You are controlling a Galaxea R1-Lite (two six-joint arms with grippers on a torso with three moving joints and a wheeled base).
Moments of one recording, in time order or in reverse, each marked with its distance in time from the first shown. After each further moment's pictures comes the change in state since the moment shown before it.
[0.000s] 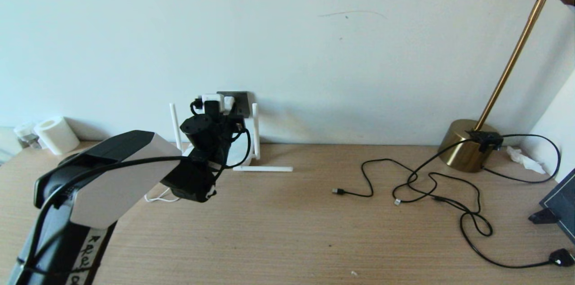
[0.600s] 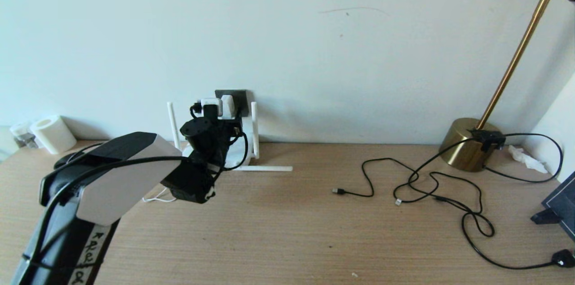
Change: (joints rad) left arm 0.001 -0.005 0.004 -0.001 0.004 -0.003; right arm 0.000 0.000 0.000 0.000 0.000 0.000
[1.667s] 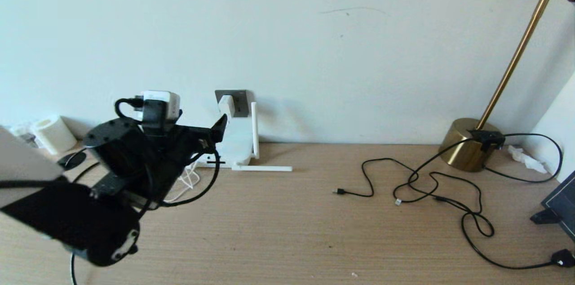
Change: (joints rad) left arm -0.037 -0.617 0.797 -0.093 -0.112 0.043; right arm 0.000 0.000 0.000 0.000 0.000 0.000
